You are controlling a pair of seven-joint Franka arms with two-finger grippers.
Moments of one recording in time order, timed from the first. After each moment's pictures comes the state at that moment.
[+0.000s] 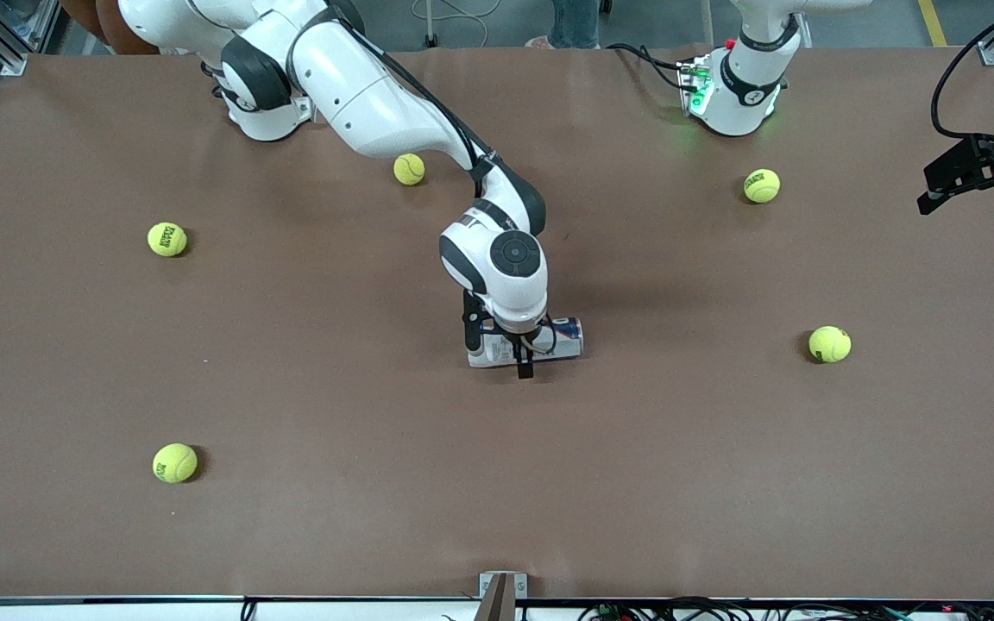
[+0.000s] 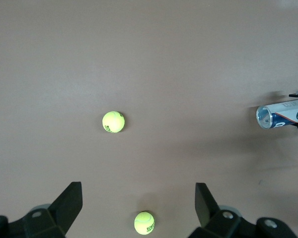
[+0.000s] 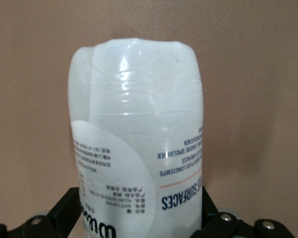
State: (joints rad) left arm -0.08 -0.05 0.07 -1.55 -0.02 1.56 0.06; right arm 0.84 1.08 -0.09 -1.02 0.03 2.22 2.29
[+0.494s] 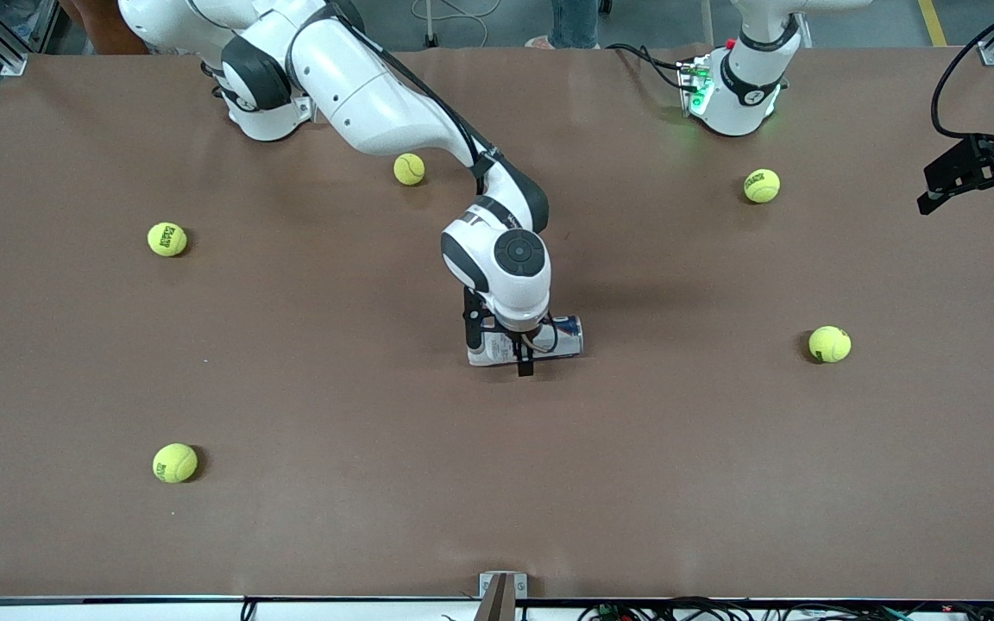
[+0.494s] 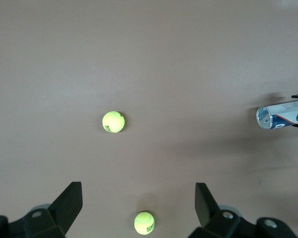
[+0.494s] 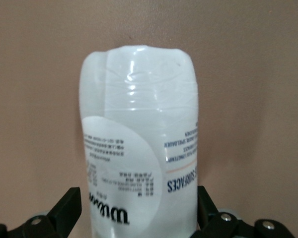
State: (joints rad) left arm -0.08 -0.05 0.07 -1.55 -0.02 1.56 0.06; right arm 0.84 1.08 -0.09 -0.97 0.03 2.13 2.29
